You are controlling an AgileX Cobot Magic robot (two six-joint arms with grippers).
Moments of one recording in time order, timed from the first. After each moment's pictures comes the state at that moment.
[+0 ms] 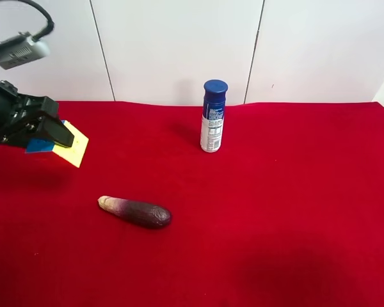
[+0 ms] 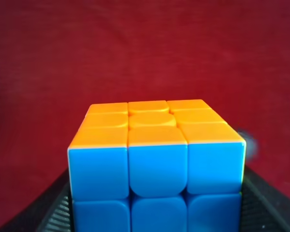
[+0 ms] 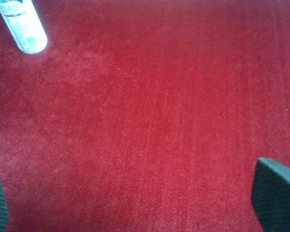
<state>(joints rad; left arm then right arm) -0.09 1.36 -0.87 -0.47 0.73 0.28 0.20 0.00 -0.48 -0.05 1.06 0.05</state>
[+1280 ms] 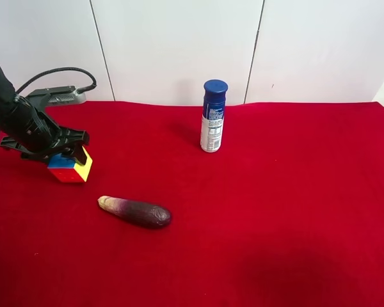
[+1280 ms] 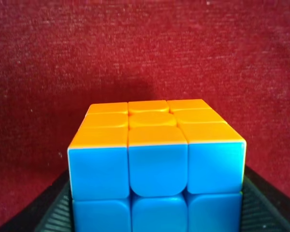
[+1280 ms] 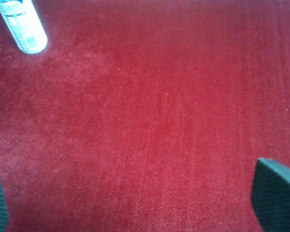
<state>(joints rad) -0.09 1.77 -0.94 -0.30 0.45 0.15 0.20 0.00 -0.48 -0.04 1.06 0.05</state>
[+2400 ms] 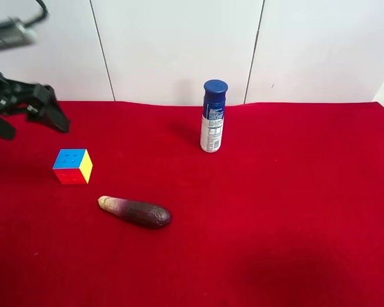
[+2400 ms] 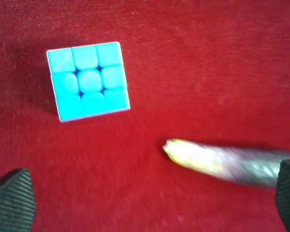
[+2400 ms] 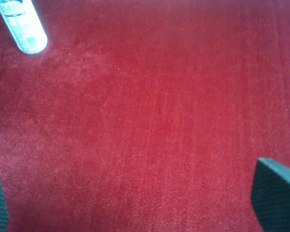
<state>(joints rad) -0.09 1.27 -0.94 -0.31 0.82 0.11 0.20 0.00 -0.48 -0.04 1.06 0.05</state>
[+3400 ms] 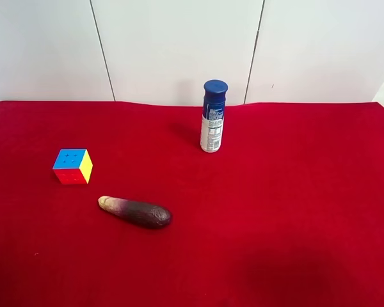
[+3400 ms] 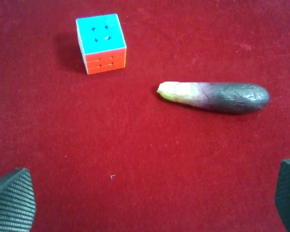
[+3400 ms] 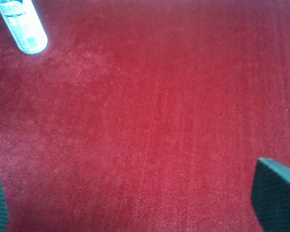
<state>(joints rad) -0.09 0.29 -0.68 -0.19 1.14 0.07 0.20 0.00 -0.48 -0.04 1.06 0.05</state>
